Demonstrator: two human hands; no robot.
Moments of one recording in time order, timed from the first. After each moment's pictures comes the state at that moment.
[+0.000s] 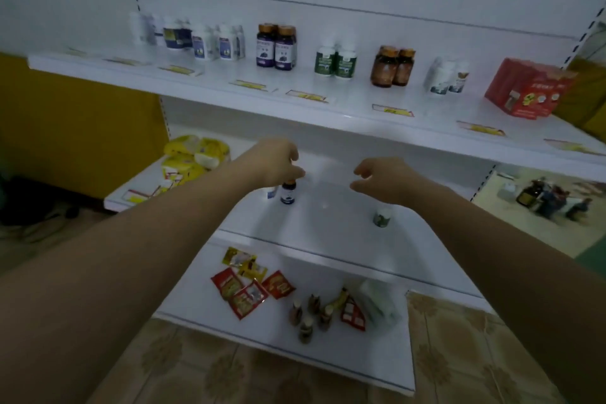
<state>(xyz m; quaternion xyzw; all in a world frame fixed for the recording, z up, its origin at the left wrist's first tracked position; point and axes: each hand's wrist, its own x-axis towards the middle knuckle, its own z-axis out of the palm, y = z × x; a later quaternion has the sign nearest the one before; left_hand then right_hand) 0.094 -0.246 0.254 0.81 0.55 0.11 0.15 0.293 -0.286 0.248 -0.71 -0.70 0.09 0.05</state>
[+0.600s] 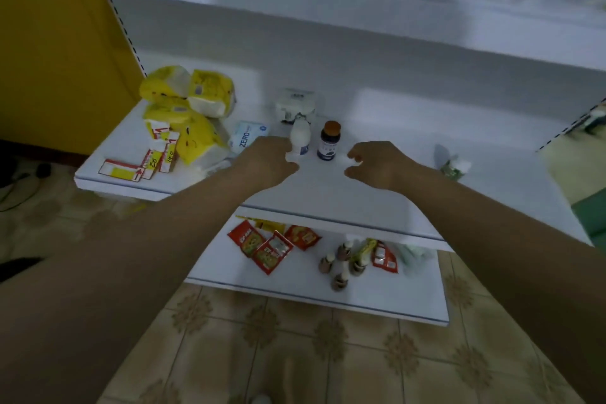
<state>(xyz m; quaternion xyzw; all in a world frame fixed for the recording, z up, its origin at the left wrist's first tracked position) 0.000 -0.061 0.078 0.80 0.56 0.03 0.24 0.189 -0.105 0.092 -0.73 -0.64 0.23 -0.02</state>
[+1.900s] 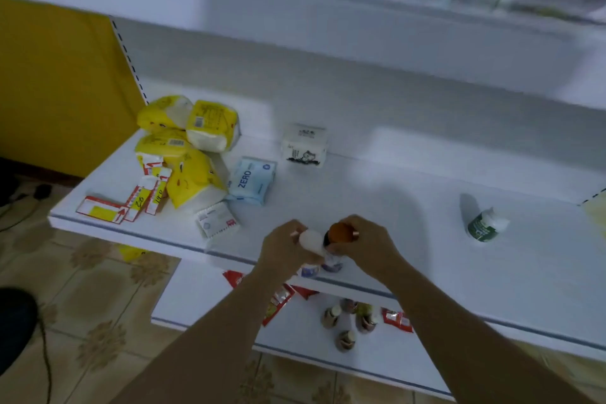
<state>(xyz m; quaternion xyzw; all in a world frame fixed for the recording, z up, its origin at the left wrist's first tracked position) 0.035 -0.038 -0.050 0.63 0.60 0.18 0.45 0.190 -0.067 -0.023 -0.73 -0.54 0.36 0.21</state>
